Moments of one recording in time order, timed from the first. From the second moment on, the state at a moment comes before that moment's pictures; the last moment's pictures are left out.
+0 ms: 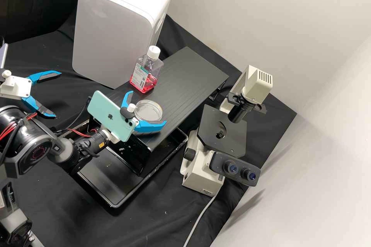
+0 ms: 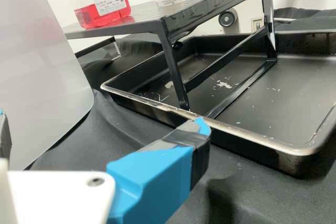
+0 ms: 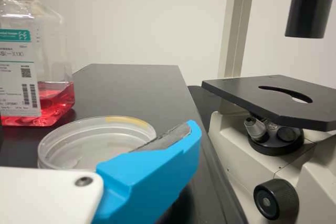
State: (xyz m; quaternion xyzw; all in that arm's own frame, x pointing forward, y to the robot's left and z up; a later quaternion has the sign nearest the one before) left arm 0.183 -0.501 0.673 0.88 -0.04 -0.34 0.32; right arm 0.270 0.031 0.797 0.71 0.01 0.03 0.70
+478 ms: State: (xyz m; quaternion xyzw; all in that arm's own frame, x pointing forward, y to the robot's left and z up) left arm 0.183 -0.501 0.673 0.88 -0.04 -0.34 0.32; right arm 0.271 0.028 0.795 0.71 0.01 0.02 0.71
